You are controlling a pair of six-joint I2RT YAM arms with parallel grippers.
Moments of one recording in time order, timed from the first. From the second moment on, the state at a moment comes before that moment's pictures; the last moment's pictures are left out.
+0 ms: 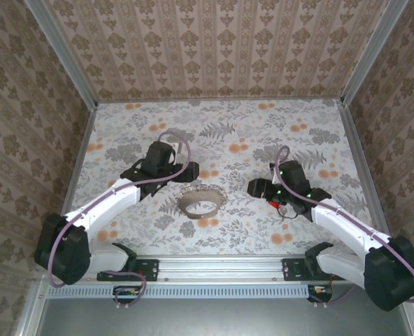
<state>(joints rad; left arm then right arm) -0.58 1.27 0.81 -0.30 0.06 -0.40 0.40 1.07 0.52 -0.25 -0.30 0.65</state>
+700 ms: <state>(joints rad) -0.57 1.17 0.73 -0.31 0.05 -0.51 0.76 1.35 0.59 -0.22 -0.15 0.90</state>
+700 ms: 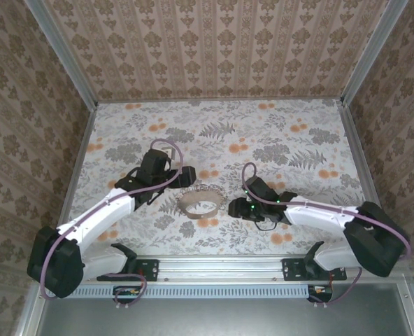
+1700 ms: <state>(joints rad) -0.43 1.17 0.68 -0.30 0.16 -0.50 0.80 1.61 0.75 -0.09 -0.15 1.00</state>
